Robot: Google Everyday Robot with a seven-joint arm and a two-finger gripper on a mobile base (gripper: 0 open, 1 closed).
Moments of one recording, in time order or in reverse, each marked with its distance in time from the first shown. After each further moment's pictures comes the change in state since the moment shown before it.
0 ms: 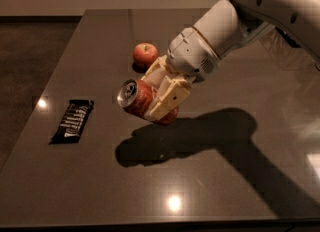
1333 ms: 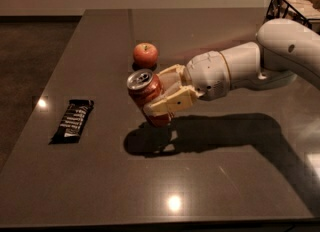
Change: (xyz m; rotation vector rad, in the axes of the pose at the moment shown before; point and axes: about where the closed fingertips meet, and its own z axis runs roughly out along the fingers) arm 0.013 -0.014 -0.010 0.193 -0.409 0.146
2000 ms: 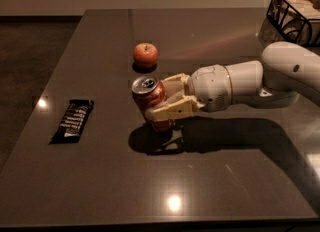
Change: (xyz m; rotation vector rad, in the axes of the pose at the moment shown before) arm 0.016 -0.002 -0.001 0.077 -0.078 0.016
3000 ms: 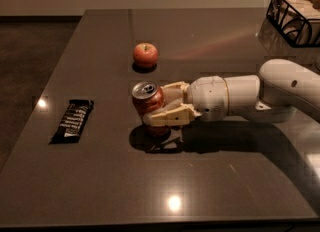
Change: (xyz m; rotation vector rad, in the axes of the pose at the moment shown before) arm 0.016 -0.001 0.005 0.059 -0.053 0.019
